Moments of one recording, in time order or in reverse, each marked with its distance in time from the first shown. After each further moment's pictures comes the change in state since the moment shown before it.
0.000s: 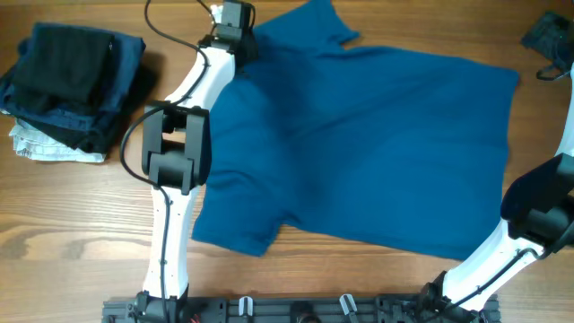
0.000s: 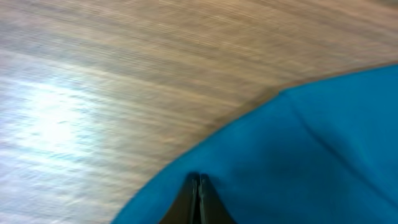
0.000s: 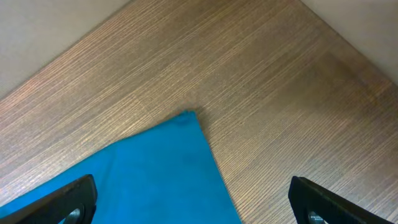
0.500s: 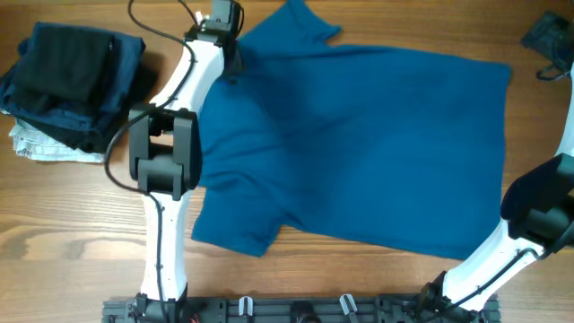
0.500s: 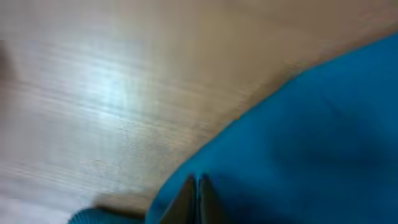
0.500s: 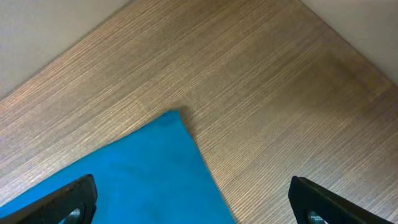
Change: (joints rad) left arm 0.018 -0.106 -0.027 -0.247 -0.096 0.007; right arm 0.000 0.000 0.000 0.000 0.000 0.000
